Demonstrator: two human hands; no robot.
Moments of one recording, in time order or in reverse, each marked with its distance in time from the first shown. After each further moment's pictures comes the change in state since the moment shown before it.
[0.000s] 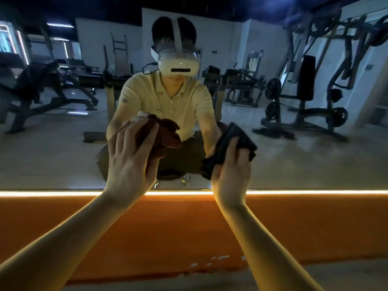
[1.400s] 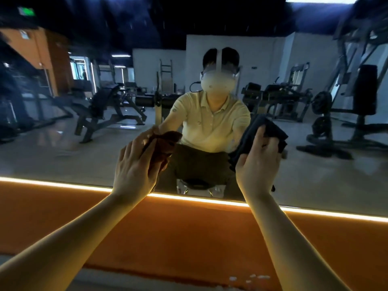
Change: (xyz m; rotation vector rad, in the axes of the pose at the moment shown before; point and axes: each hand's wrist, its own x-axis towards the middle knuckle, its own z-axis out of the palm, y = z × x) left_hand -0.019 -0.073 -0.094 0.171 -0.132 -0.108; right_hand 0.040 -0.076 -0.016 0.015 0.145 -0.078
